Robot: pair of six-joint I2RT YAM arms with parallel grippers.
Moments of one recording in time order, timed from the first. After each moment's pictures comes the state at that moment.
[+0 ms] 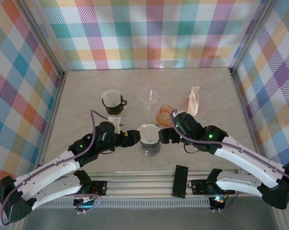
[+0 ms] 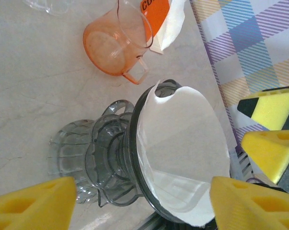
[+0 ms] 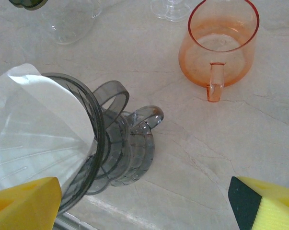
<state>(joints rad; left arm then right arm) -0.83 0.84 0.65 -0.32 0.08 -0.84 0.91 1.01 0.96 -0.80 0.18 0.55</state>
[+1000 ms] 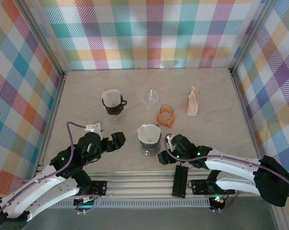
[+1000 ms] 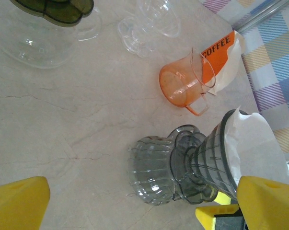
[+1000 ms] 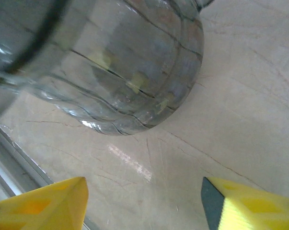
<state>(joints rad) -0.83 0.55 0.60 -0.61 -0.22 -0.90 0.94 1.06 0.37 -0.17 -0.13 0.55</state>
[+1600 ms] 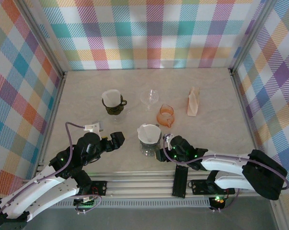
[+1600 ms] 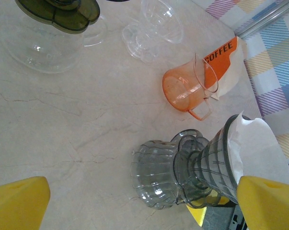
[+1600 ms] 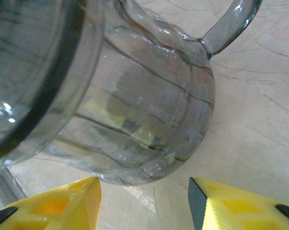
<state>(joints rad) -0.83 0.54 0.60 -0.61 -0.25 -0.90 0.94 1.18 0.30 0.16 -0.08 0.58</state>
